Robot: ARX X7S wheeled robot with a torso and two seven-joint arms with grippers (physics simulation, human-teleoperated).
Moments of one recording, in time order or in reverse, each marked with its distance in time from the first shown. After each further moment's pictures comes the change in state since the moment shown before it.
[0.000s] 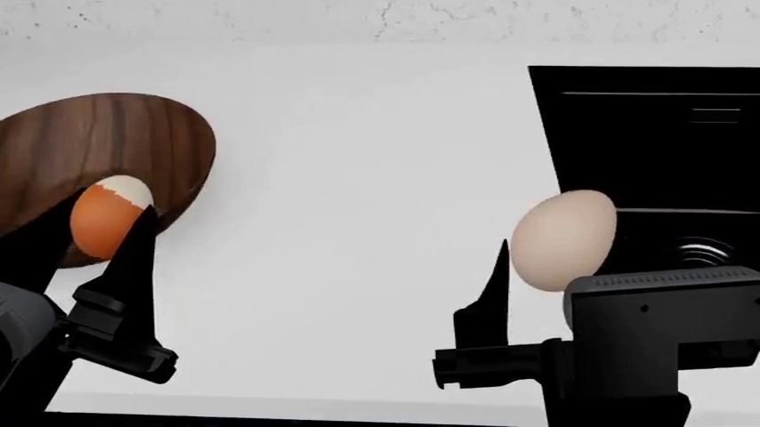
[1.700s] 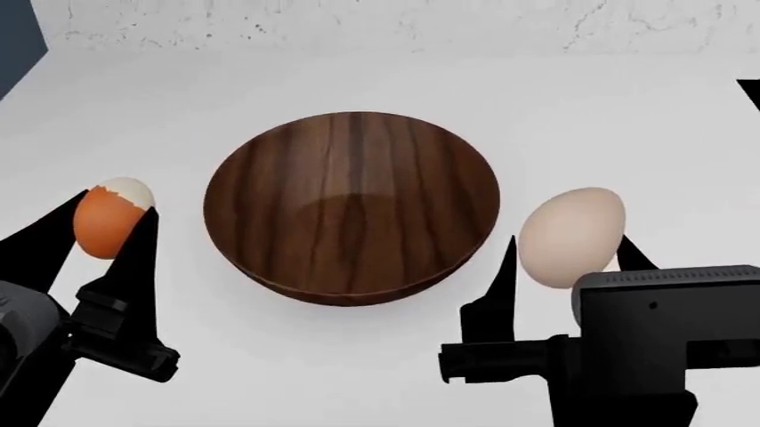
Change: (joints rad) left arm -0.002 -0.007 0.016 -0.027 -0.003 0.027 -0.003; right arm 0.006 0.009 0.003 0.008 0.024 -0.008 0.031
